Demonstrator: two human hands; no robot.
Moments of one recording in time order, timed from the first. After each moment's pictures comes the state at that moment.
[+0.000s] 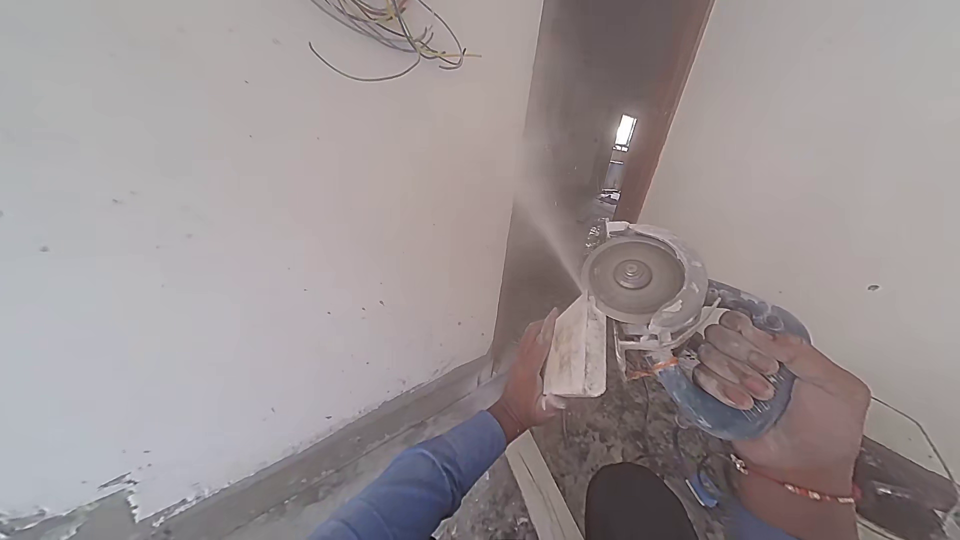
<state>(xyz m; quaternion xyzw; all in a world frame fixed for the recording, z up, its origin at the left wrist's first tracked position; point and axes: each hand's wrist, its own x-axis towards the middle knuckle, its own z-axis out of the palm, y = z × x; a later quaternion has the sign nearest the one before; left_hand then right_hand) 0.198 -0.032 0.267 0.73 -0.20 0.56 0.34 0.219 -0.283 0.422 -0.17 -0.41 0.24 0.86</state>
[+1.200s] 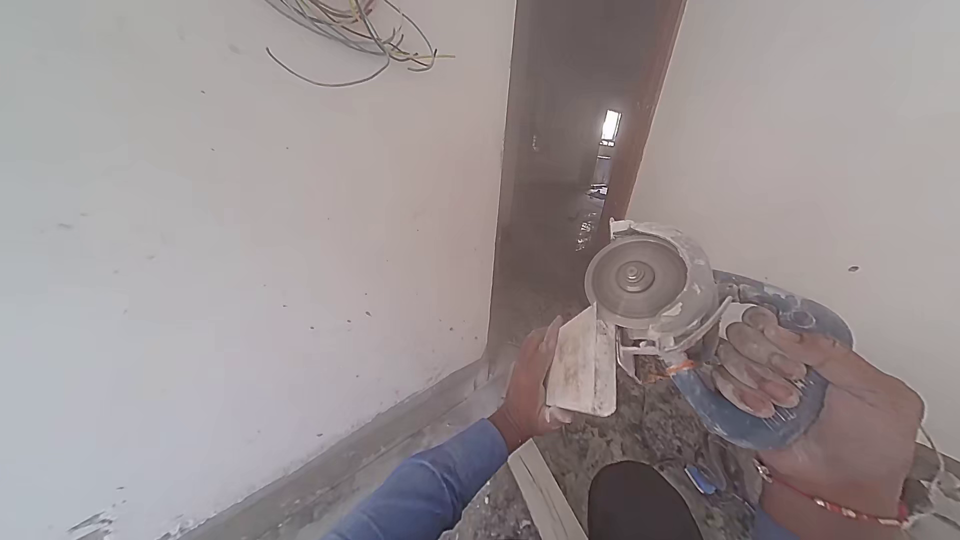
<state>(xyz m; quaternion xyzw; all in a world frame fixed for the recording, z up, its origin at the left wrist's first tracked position) 0.205 -0.043 0.264 0.74 -0.21 0.55 0.32 0.209 -0.303 0.430 -0.21 -0.41 0.17 0.87</state>
